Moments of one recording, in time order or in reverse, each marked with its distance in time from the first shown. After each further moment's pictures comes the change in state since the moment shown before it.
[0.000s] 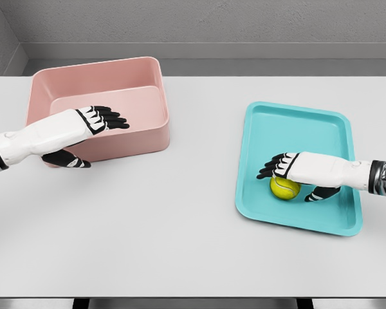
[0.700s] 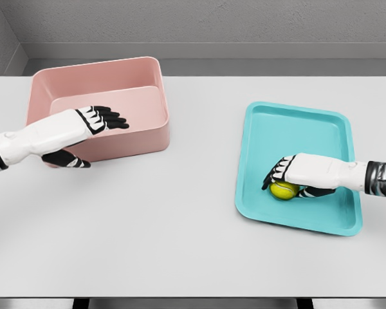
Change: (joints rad) left arm 0.000 0.000 0.000 0.001 0.000 0.000 0.000; right arm 0.002 0.015 -0.002 0.000 0.019 0.000 0.004
